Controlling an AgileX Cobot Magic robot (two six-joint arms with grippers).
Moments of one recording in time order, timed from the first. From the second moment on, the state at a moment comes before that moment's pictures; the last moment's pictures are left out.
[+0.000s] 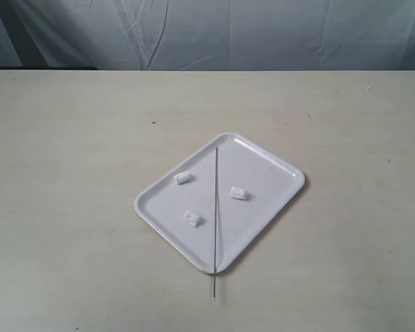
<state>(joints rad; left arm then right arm) -0.42 0.18 -0.37 0.22 0.60 -0.25 0.41 0.37 -0.54 -0.45 0.68 0.39</state>
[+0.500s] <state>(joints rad) -0.42 0.18 -0.22 0.71 0.44 -0.75 0.41 0.36 -0.48 -0.67 0.77 0.63</state>
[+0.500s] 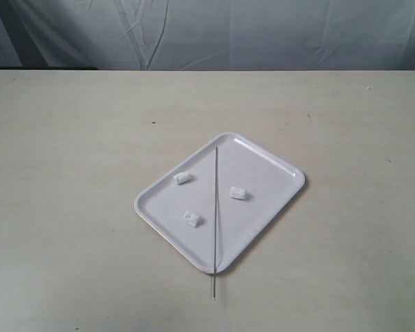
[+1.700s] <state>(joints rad) 0.05 0.01 -0.19 0.79 0.25 -0.78 0.17 0.27 -0.45 -0.23 0.71 0.16</state>
